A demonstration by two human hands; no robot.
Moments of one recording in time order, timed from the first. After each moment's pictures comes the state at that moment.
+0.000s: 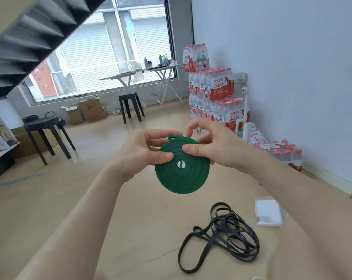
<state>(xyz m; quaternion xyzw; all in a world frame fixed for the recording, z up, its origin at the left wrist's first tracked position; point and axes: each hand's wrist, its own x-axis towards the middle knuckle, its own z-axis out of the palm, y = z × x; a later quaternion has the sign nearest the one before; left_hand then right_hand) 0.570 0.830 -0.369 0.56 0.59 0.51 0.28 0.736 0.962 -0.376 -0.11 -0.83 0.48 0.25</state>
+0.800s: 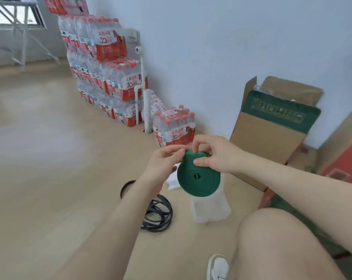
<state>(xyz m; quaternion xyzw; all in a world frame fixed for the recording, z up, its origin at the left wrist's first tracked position) 0.701 1.039 -0.549 0.47 0.49 0.50 0.54 0.873 1.073 -0.497 -0.48 -0.82 0.29 0.16</state>
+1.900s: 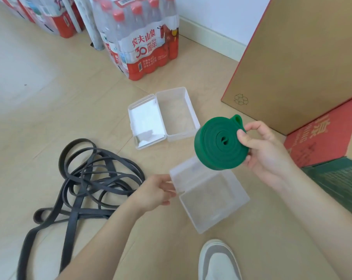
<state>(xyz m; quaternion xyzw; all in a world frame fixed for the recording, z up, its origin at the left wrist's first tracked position) 0.754 1.143 -0.859 0.45 0.59 0.13 0.66 1.000 1.192 -0.764 -0.60 -0.28 0.62 0.43</state>
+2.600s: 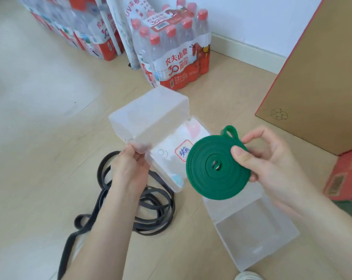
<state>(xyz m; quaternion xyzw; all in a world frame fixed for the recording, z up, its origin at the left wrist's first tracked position) 0.688 1.213 -0.804 0.03 0.58 0.63 0.52 0.937 1.194 -0.735 -0.54 -0.42 0.60 0.41</state>
